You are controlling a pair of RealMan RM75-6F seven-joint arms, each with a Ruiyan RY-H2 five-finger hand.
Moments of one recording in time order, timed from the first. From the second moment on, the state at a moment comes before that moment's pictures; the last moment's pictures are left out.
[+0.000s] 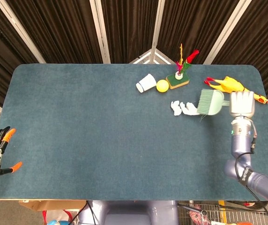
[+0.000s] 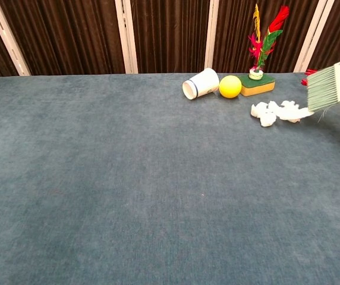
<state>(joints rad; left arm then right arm) -0.11 -1.10 -0.03 -1.66 1.48 1.43 0.02 0.74 -1.35 0.26 -1.23 -0.64 1.10 -0.94</state>
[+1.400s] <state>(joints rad) -0.12 -1.10 -0.04 -1.66 1.44 1.41 0.02 0.82 -1.51 0.21 -1.10 -0.57 1.02 -0.93</state>
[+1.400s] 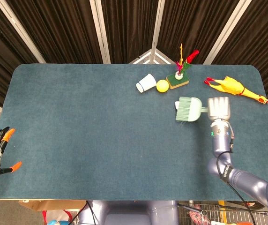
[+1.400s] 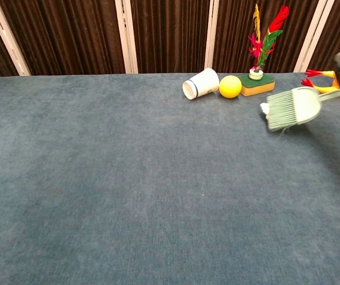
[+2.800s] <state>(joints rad) -0.10 -1.14 -0.04 -1.65 1.48 1.47 0.08 0.47 -1.15 0.15 -1.79 -1.01 1.22 -0.41</state>
